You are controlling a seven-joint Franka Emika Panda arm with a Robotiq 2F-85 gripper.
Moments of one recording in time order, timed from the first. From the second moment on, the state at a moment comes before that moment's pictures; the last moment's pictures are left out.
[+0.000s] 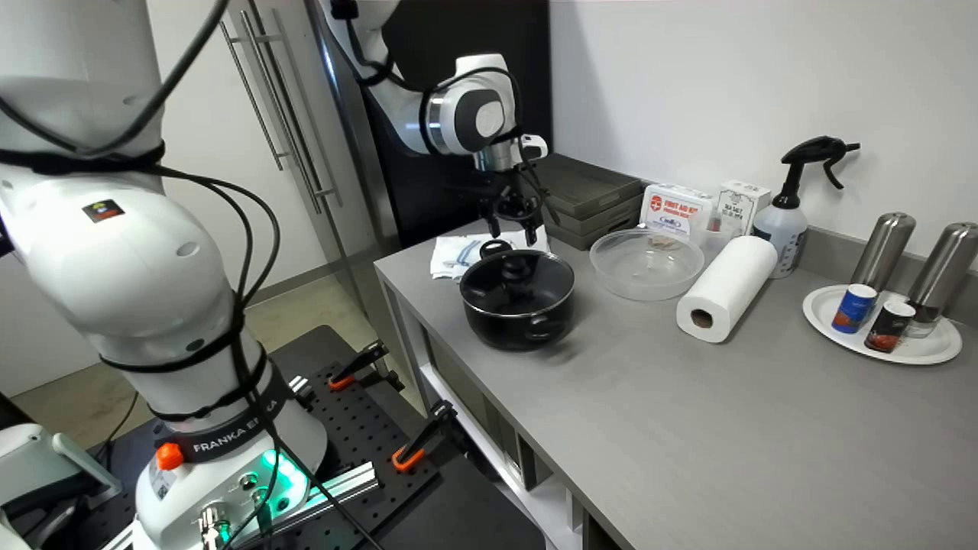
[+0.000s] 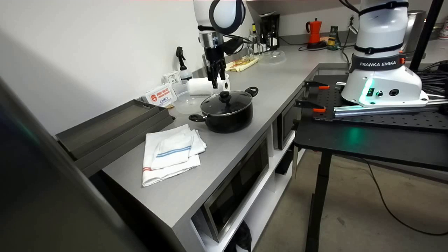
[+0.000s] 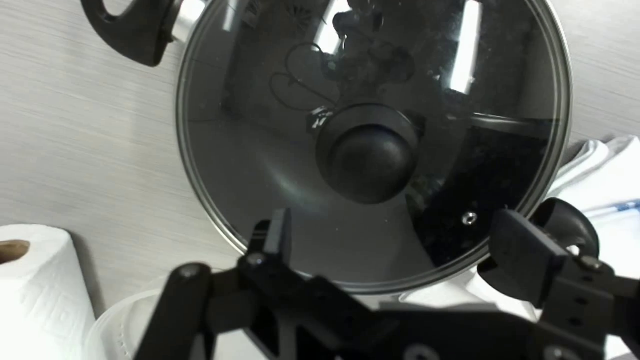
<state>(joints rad) 0.13 0.30 -0.01 -2.29 -0.16 2.66 0.15</state>
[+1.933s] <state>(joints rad) 0.04 -0.01 -0.03 -2.49 -0.32 2.60 0.27</state>
